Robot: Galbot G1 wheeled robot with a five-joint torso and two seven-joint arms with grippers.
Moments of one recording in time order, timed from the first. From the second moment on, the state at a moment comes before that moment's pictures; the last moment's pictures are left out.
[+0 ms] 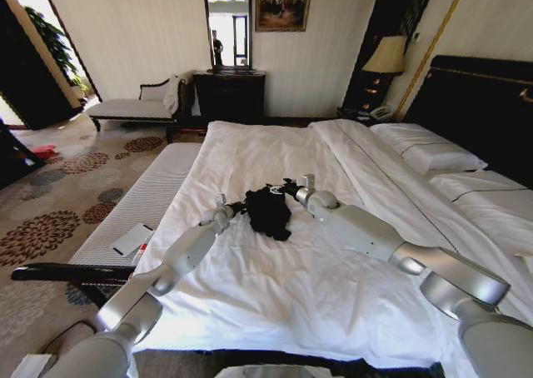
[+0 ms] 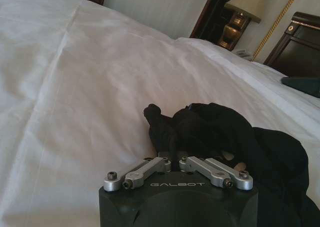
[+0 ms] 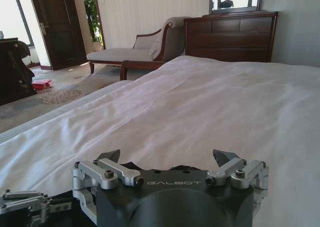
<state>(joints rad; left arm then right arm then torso) 0.36 -1.29 0.18 -0.93 -1.00 0.26 0.08 -0.05 1.04 -0.65 1.06 1.16 -0.16 -0.03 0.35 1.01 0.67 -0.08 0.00</state>
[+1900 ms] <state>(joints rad) 0.40 -1.27 0.19 -1.02 -1.02 0.26 0.07 0.03 1.31 -0.71 0.54 1.01 -0.21 -0.10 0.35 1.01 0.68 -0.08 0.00</state>
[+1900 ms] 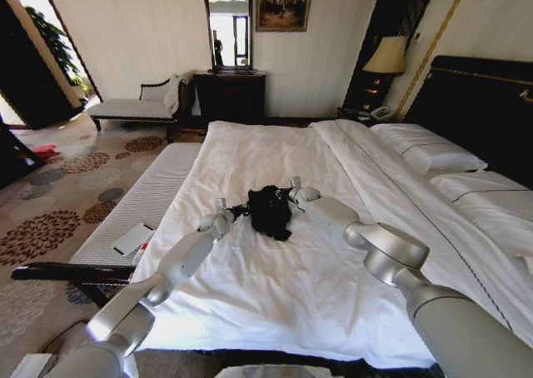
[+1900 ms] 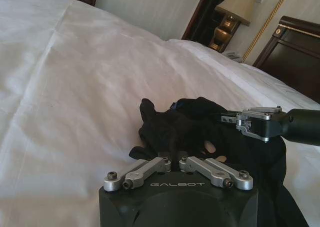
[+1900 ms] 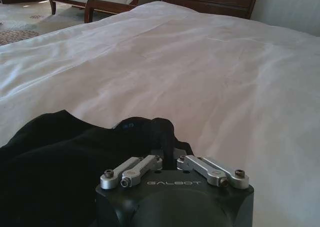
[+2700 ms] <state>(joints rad) 0.38 -1.14 0.17 -1.22 -1.07 0.25 -0.01 0.00 1.12 -0.64 0.89 1.02 -0.20 0.03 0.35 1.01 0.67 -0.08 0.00</state>
